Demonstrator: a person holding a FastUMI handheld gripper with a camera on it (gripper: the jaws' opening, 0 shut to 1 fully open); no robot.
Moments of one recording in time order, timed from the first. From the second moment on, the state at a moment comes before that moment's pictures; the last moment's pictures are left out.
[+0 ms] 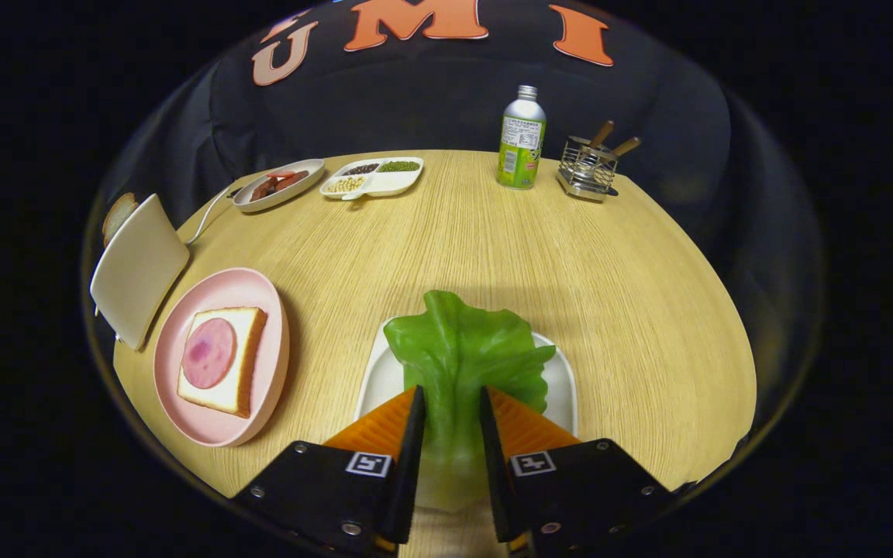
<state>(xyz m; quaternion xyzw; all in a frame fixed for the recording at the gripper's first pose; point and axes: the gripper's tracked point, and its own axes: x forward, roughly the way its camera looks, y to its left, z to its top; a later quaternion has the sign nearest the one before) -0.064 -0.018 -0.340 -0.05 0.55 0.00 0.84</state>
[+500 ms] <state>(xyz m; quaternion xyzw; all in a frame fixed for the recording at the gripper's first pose) -0.049 -0.004 -0.310 0.05 0.51 0.00 0.86</state>
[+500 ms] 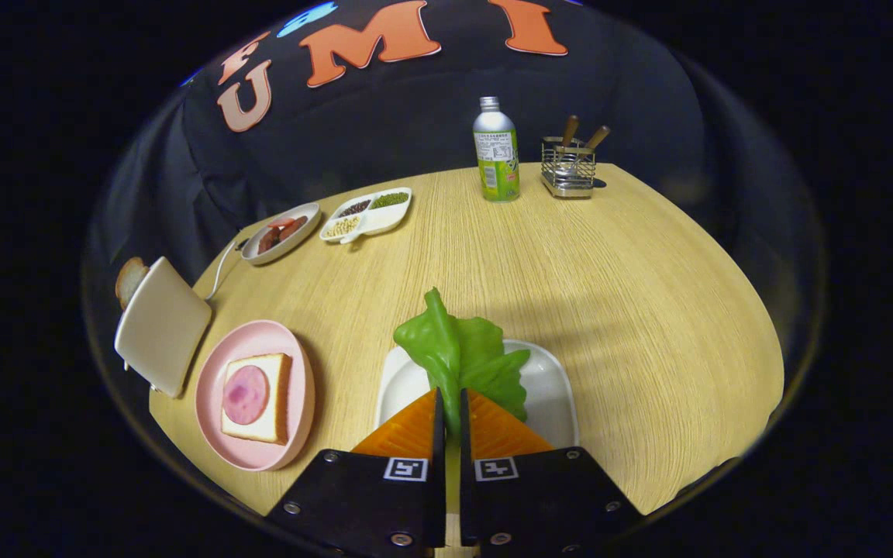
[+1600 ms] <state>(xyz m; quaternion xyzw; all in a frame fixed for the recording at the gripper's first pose) -0.042 0.133 -0.278 0.04 0.47 0.16 0.87</state>
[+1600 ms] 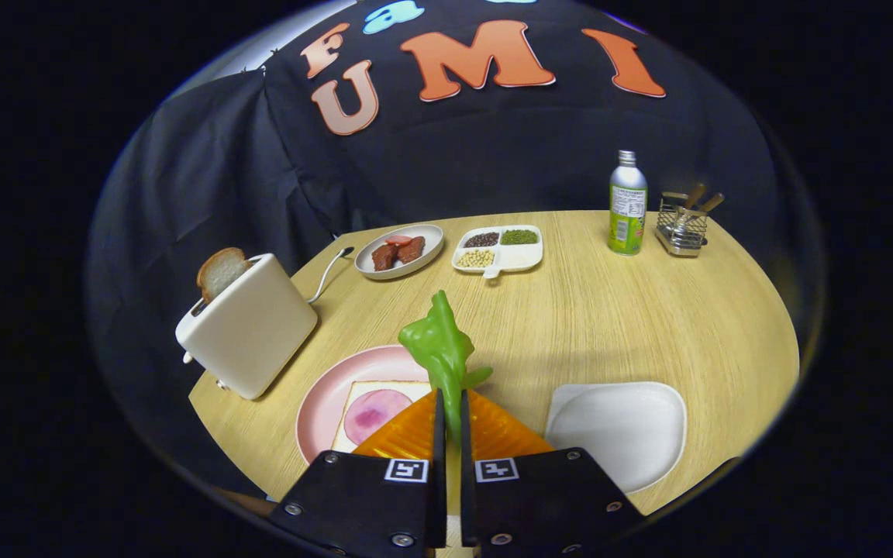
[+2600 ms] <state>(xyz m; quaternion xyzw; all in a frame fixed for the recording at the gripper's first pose) -0.069 0.202 -0.310 0.03 0.51 0.20 0.83</state>
